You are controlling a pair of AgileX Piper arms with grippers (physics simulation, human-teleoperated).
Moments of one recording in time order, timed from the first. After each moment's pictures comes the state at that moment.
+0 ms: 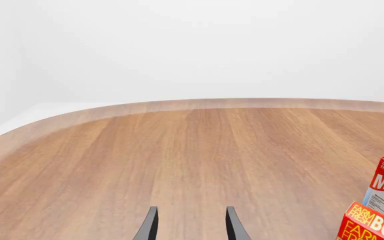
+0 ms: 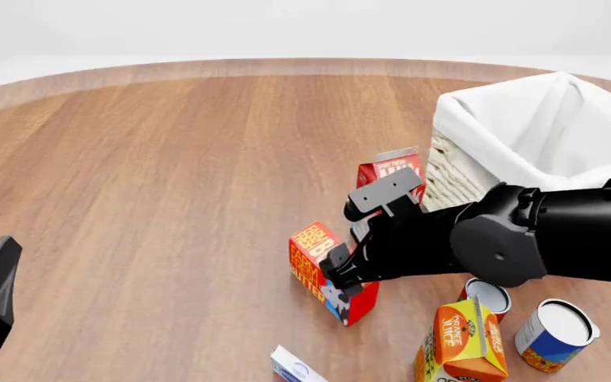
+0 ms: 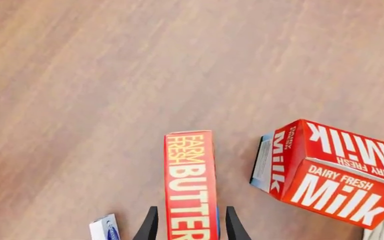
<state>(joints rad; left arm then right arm) 0.00 0.00 0.00 0.00 0.00 0.73 1.48 -0.72 0.19 0.13</state>
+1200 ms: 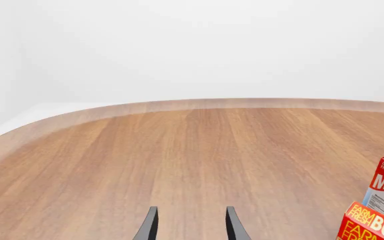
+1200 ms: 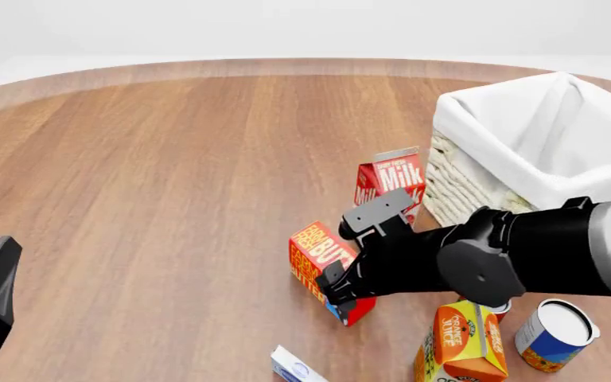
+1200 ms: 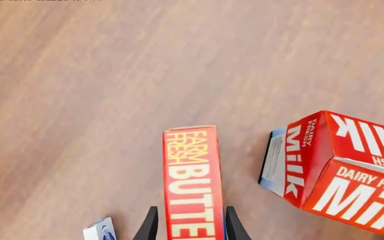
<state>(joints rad) 0.00 0.00 0.00 0.00 0.00 0.75 1.55 -0.67 0.08 0.16</state>
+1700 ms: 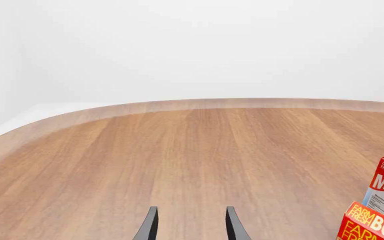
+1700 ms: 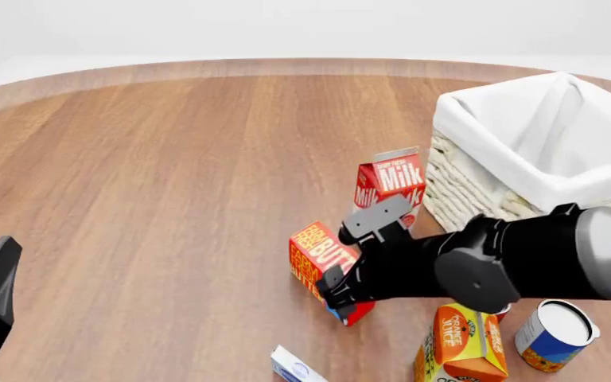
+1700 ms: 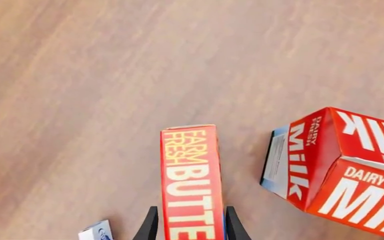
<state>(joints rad) 0.00 0.00 0.00 0.00 0.00 0.75 1.58 -0.65 0.04 0.18</state>
